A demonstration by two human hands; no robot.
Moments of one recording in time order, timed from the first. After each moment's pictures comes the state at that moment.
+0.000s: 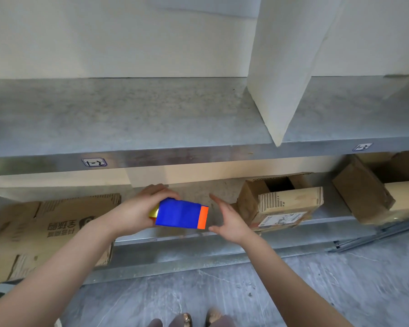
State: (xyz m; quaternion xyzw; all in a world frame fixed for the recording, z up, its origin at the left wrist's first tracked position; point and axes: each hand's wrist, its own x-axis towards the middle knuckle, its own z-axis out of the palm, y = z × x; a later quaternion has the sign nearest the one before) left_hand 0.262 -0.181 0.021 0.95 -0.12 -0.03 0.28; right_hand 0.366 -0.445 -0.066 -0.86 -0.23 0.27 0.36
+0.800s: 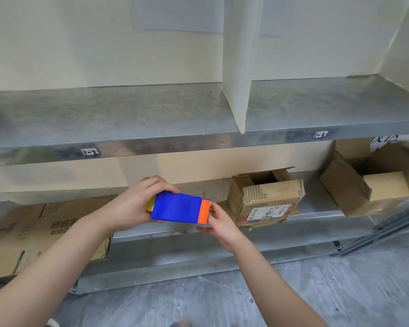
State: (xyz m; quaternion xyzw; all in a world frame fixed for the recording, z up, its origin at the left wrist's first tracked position) left_hand 0.240 -0.218 0.068 0.95 -0.17 0.04 0.26; right_hand 0.319 -0.451 -0.039 -0.64 -0.07 0.35 0.68
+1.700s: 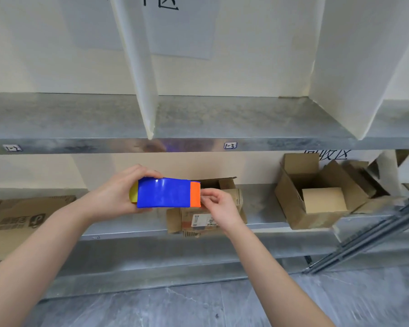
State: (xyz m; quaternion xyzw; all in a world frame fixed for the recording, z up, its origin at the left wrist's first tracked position) left_hand 0.272 -0.370 0.127 0.94 -0.12 0.11 0.29; right_hand 0.387 -0.607 0.043 -0.73 -0.14 0.21 0.64
